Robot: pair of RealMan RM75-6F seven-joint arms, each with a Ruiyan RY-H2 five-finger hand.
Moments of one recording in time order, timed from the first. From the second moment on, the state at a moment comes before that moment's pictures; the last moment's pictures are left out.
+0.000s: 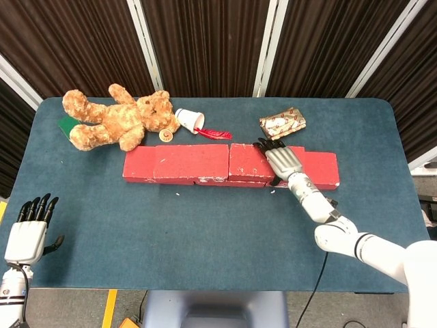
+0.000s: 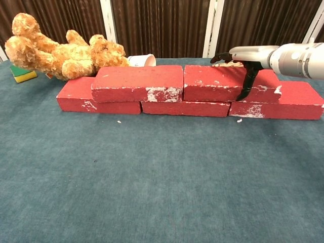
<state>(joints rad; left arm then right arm) -0.18 -1.33 -0.07 -1.33 1.40 1.38 0.20 0.94 -1.48 0.22 -1.15 -1.01 0.60 -0.09</state>
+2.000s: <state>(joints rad) -0.18 -1.33 -0.06 -1.34 1.40 1.37 0.22 0.81 -1.56 0.22 -0.78 -1.15 0.63 0.11</state>
